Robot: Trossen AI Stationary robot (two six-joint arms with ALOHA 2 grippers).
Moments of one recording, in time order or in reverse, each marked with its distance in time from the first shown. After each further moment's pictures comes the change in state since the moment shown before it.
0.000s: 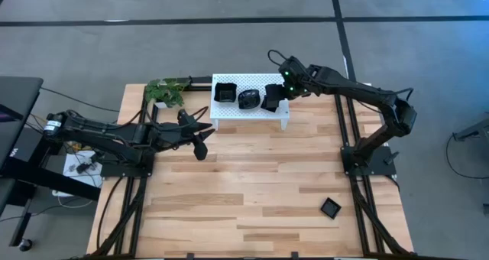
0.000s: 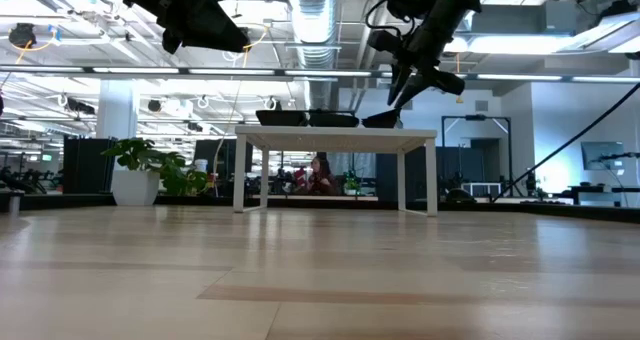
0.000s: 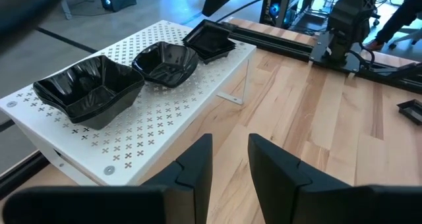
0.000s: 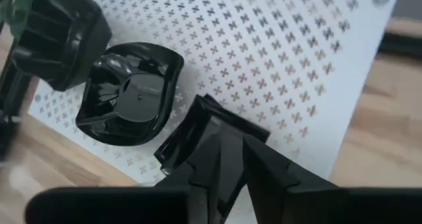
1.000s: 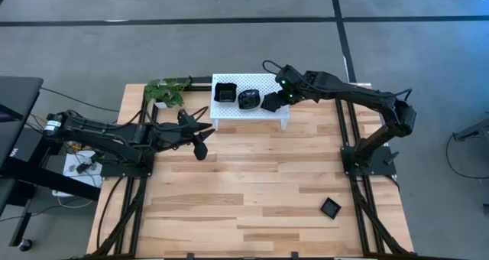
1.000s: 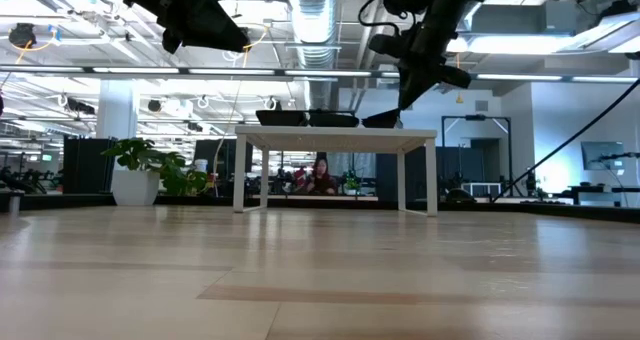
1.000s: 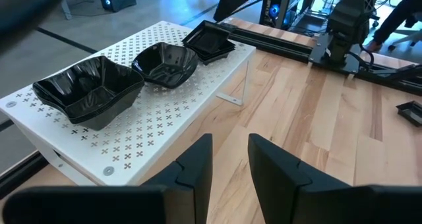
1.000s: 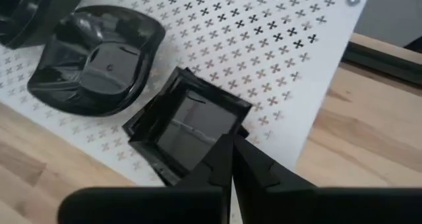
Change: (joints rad) left arm 0.000 0.000 0.001 0.003 0.000 -0.003; right arm 0.094 -0.002 0.000 -0.082 0.157 -0.076
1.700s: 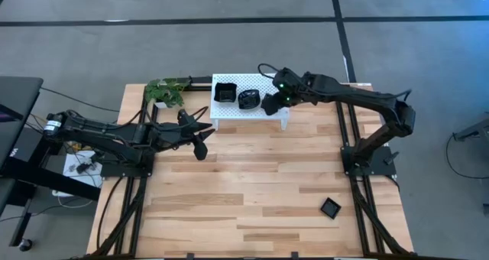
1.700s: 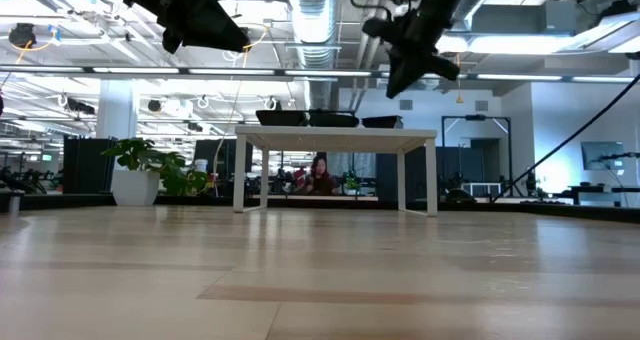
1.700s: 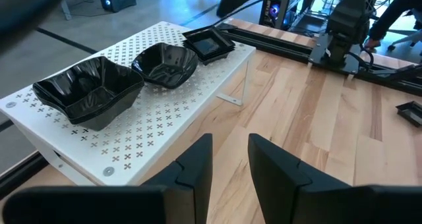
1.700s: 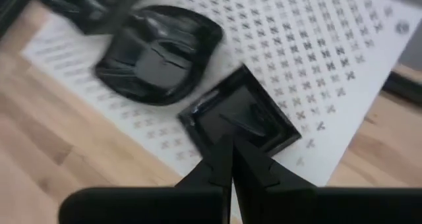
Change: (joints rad) left arm 0.000 0.000 0.000 0.001 0.000 0.001; right arm 0.064 0.001 0.030 0.031 -0.003 -0.068
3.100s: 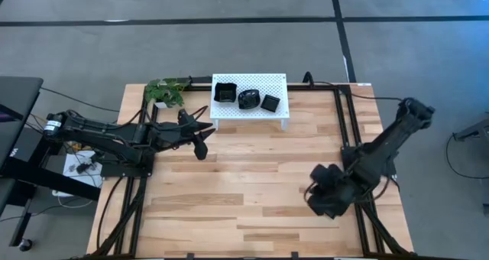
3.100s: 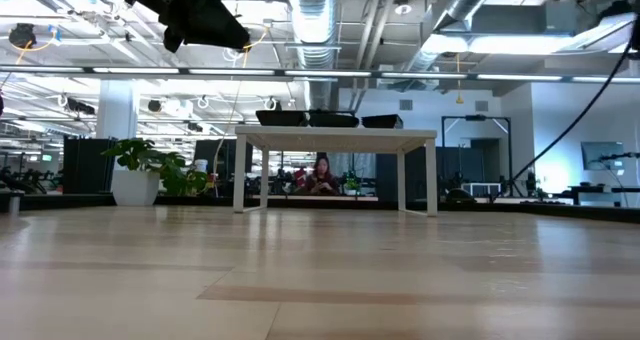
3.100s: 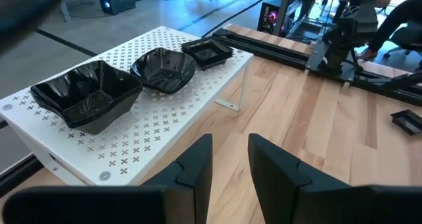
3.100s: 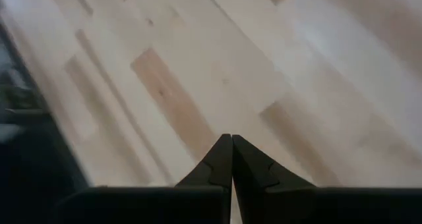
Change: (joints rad) left arm 0.000 0.000 0.000 0.021 0.000 -0.010; right arm 1.158 -0.287 -0.467 -0.058 0.197 0.855
